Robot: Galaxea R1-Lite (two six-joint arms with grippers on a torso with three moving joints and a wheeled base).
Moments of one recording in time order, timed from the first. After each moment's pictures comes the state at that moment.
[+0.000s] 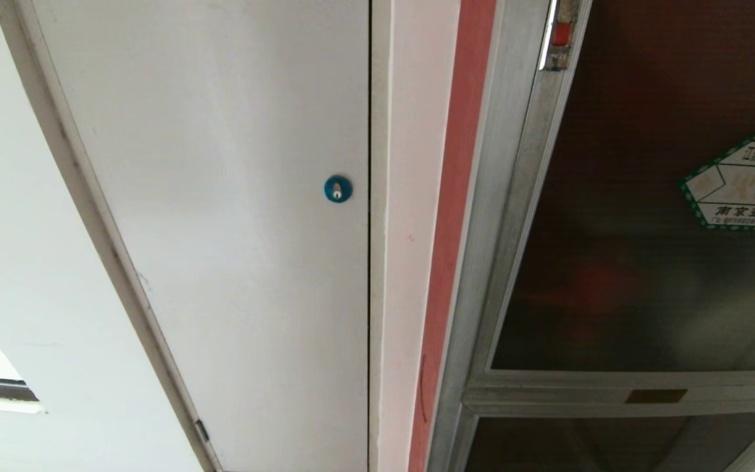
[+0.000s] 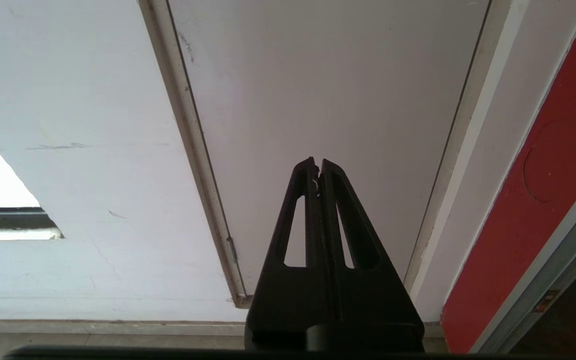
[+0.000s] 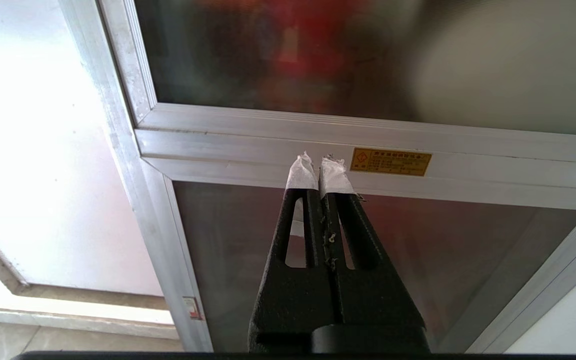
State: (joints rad) left arm 0.01 0.00 0.00 -0.01 -0.03 0.03; right arm -0.01 0.00 0.00 0.00 0.01 -0.02
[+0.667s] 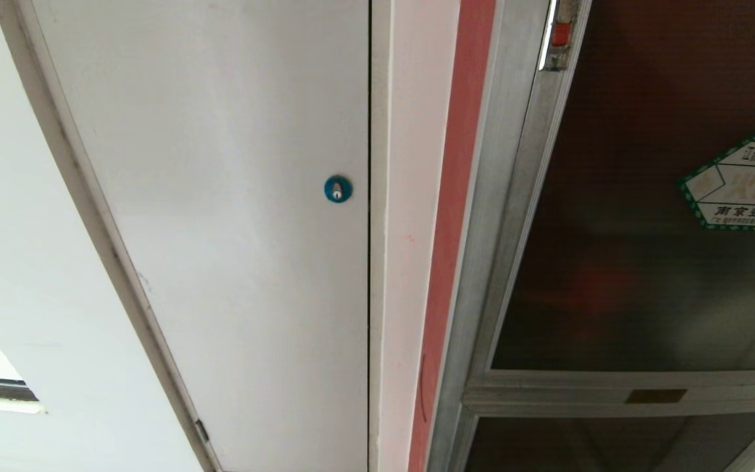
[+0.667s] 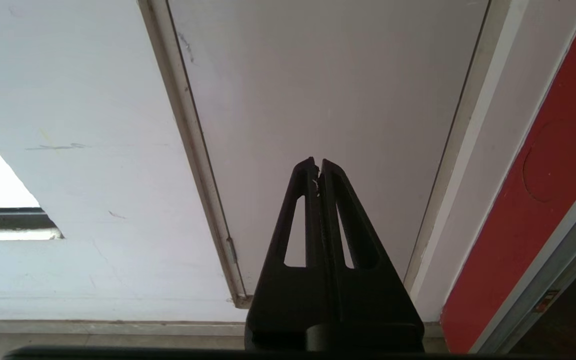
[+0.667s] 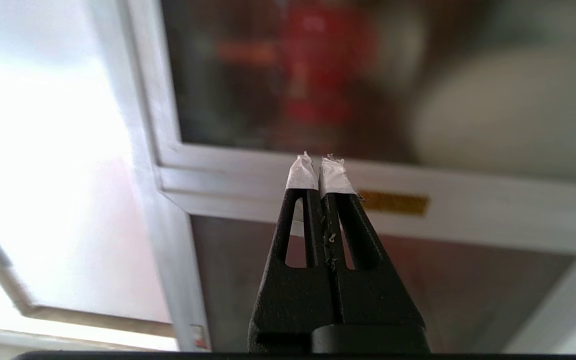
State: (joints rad) left arm 0.01 0.00 0.00 -0.01 -0.03 0.03; right arm -0.01 0.02 -0.13 0.02 0.06 -0.02
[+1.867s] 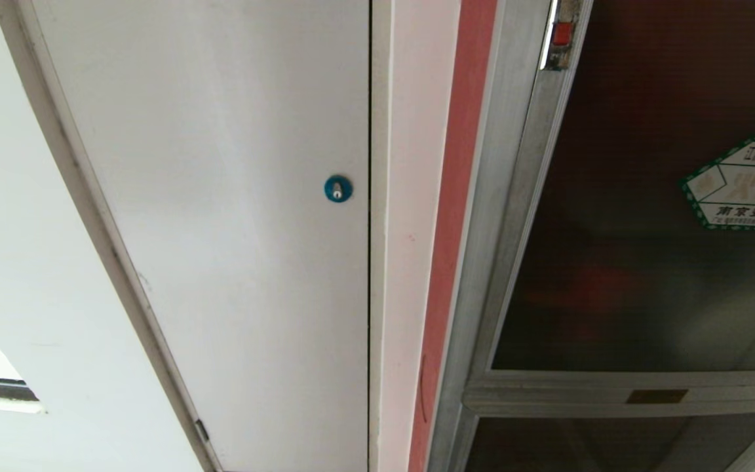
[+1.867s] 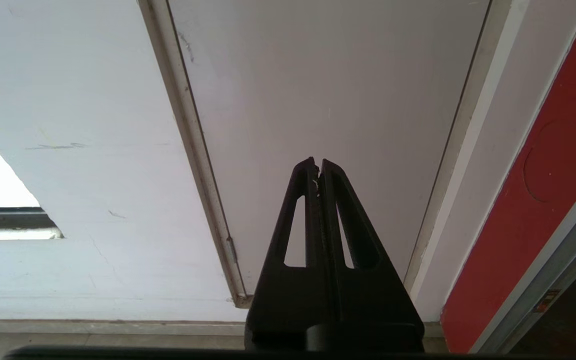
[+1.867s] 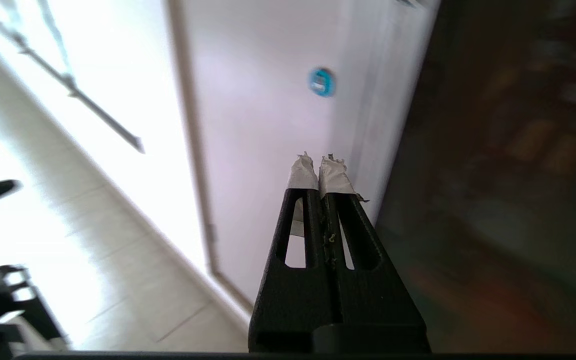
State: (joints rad) left arm 0.01 0.00 0.00 -0.01 -0.03 0.03; right arm 0.16 0.97 -1.08 0.07 0.55 -0.01
